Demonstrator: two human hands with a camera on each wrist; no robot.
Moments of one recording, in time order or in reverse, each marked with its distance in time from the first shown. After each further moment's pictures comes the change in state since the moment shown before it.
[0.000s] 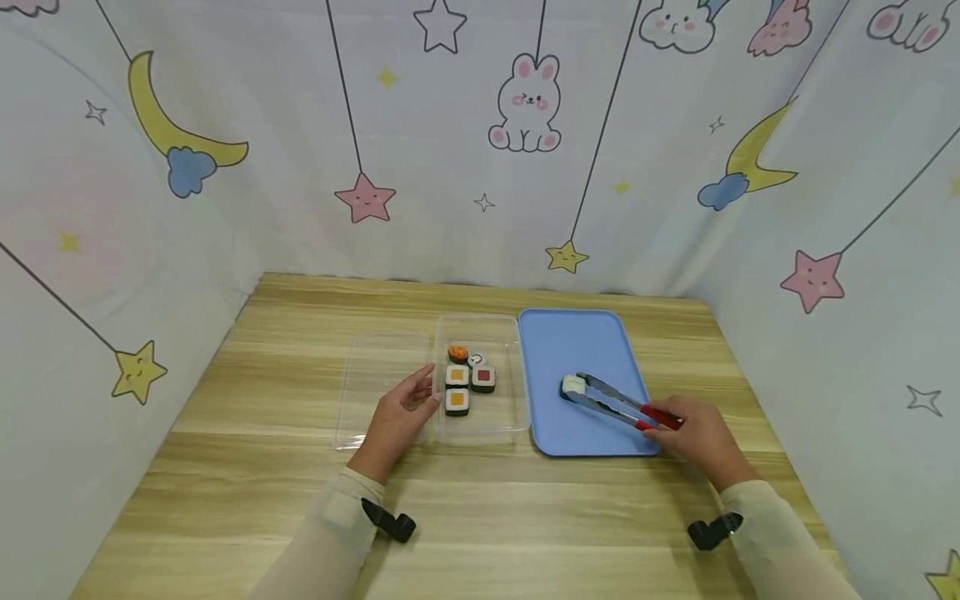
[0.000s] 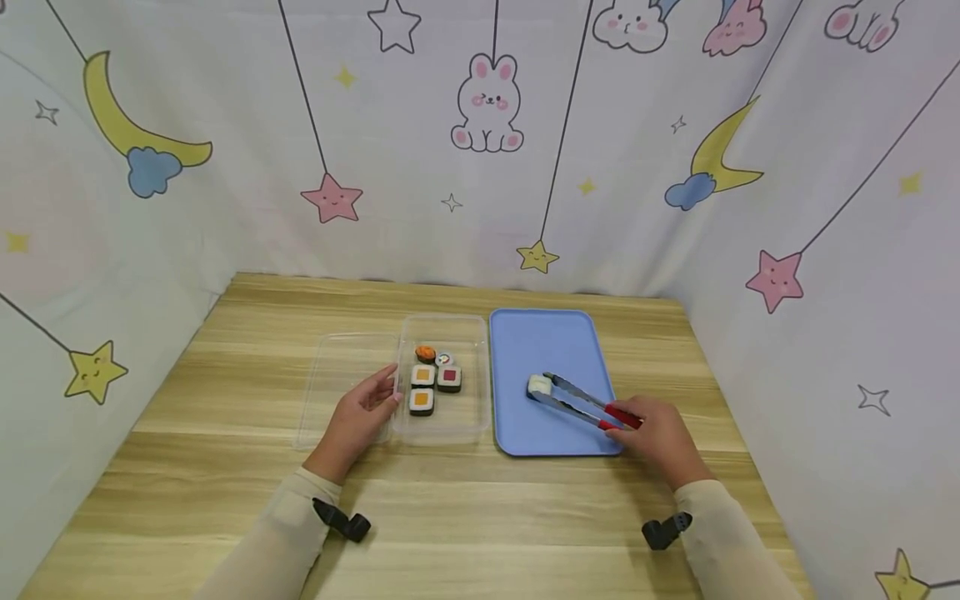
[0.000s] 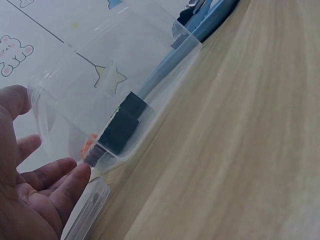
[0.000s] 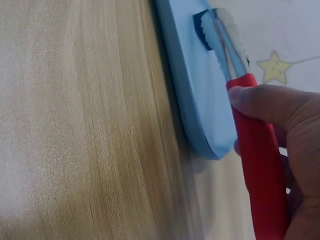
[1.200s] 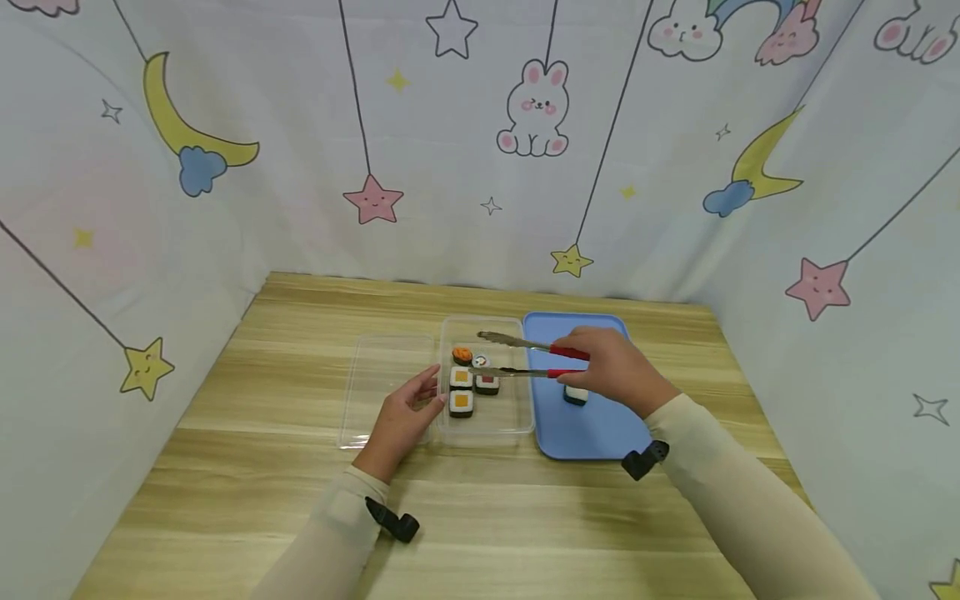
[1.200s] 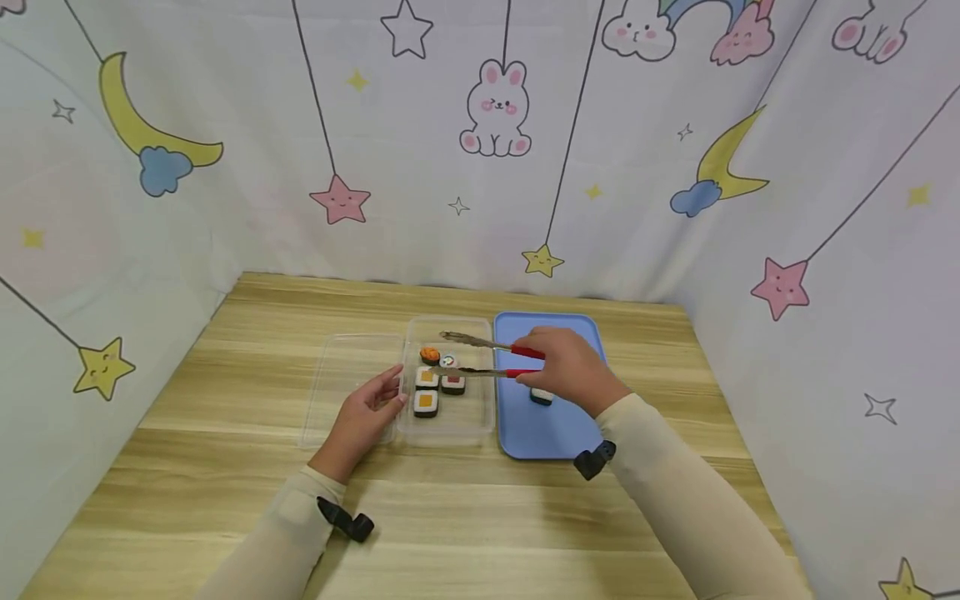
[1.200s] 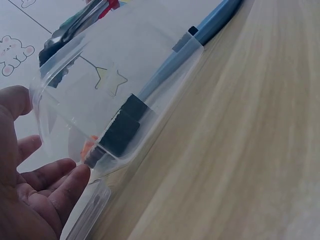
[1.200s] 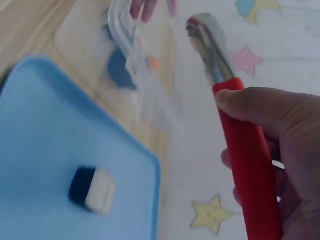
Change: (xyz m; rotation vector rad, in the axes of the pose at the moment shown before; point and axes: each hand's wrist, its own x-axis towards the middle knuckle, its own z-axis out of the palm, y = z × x) left_hand -0.001 0.000 0.000 -0.010 0.013 0.051; right_hand 0.100 -0.159 -0.012 -0.074 -0.152 -0.334
